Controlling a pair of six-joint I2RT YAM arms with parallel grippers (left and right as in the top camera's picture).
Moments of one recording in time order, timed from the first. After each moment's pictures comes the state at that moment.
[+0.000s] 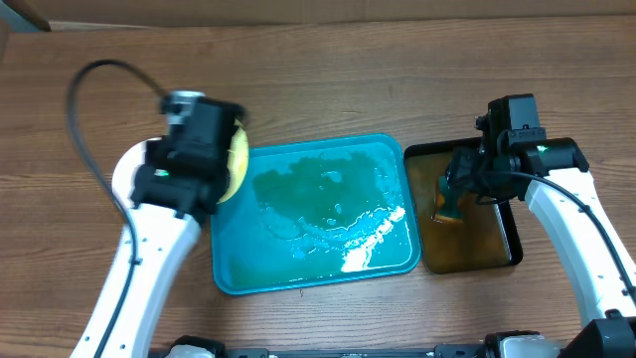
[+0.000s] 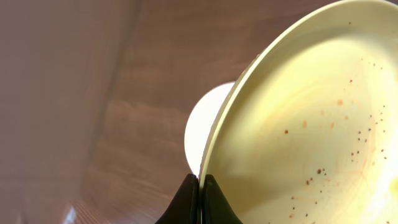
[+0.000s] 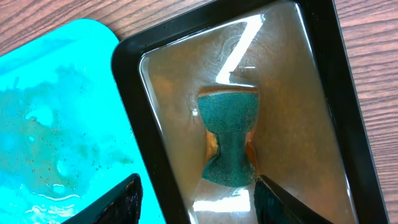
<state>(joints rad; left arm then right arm) -0.17 1.33 1.26 -0.96 -0.70 -0.16 0.09 1.46 1.14 -0.93 -0.11 0.33</state>
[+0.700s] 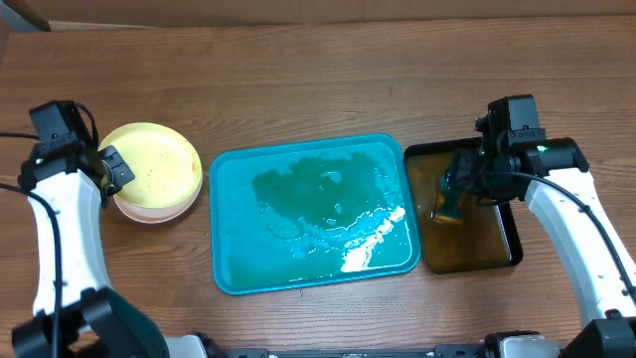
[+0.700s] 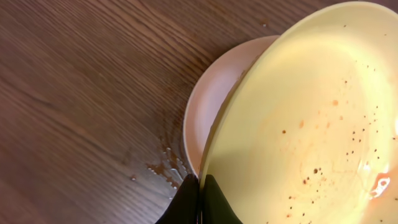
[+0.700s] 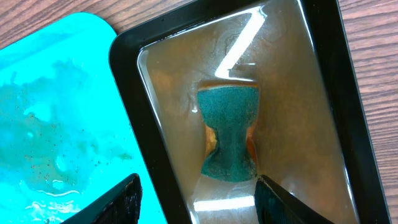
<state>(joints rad) 0.45 1.58 1.26 -0.85 -0.16 -0.18 0.09 1.46 1.14 -0.94 -0.12 0.33</state>
